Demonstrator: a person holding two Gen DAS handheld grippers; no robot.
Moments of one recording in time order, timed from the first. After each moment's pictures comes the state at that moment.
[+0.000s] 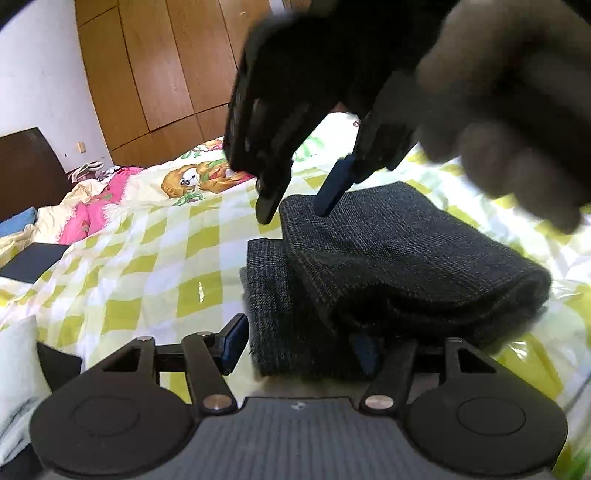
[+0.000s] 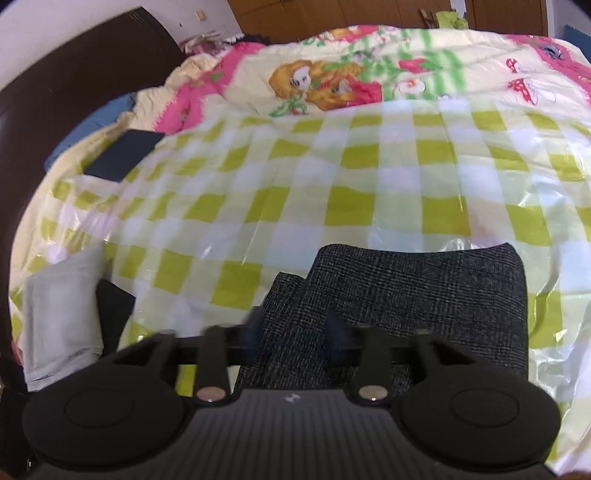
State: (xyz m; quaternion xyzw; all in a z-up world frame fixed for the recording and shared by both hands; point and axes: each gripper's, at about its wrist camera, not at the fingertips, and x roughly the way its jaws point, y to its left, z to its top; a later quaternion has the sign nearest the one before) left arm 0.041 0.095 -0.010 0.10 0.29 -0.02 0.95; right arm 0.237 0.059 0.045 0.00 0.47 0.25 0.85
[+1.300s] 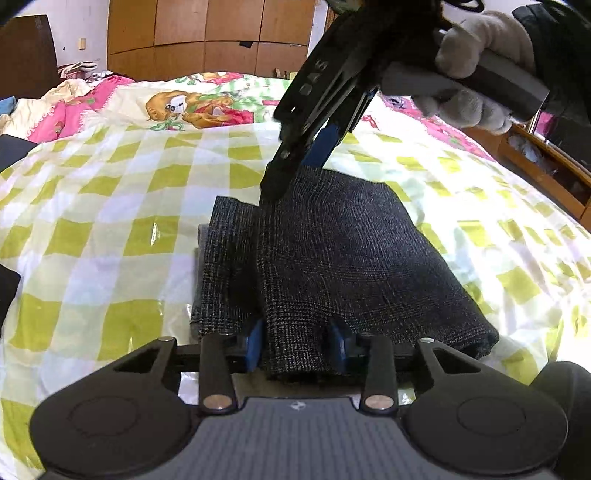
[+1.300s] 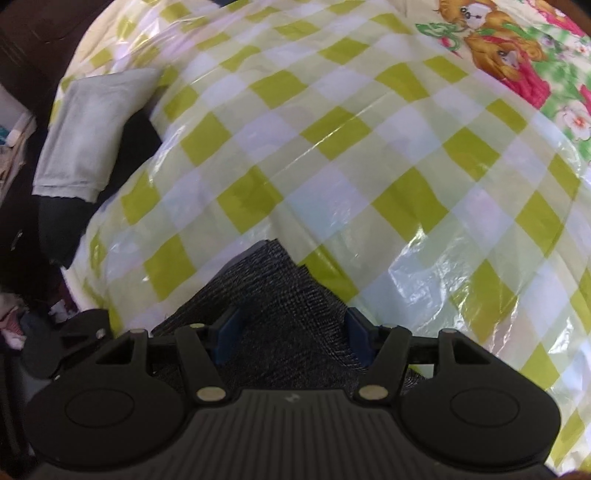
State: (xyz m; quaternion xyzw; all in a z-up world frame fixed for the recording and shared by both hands) left arm 0.066 0.102 -0.005 -0.06 0.37 -0.05 0.92; right arm 0.323 0.083 0.048 -0.25 0.56 0.45 0.65
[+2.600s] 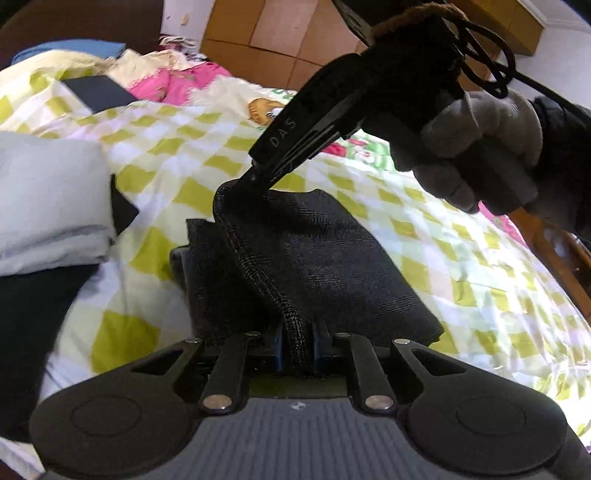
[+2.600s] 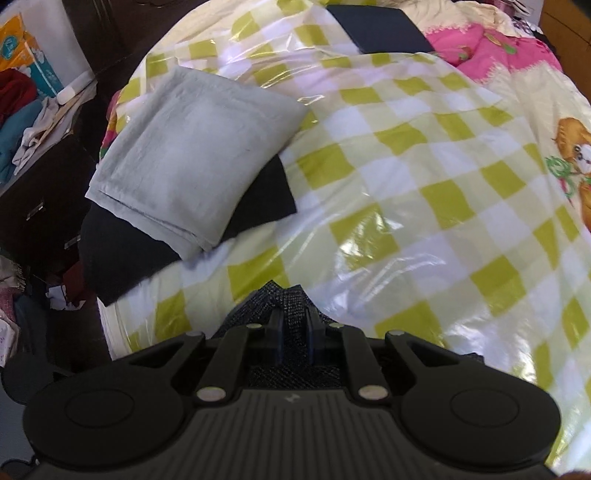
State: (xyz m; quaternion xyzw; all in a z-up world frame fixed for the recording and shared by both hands) left arm -0.019 0.199 0.007 -0.20 0.33 0.04 0.92; right arm 0.214 0.230 0.041 -0.30 0.45 0.54 0.64
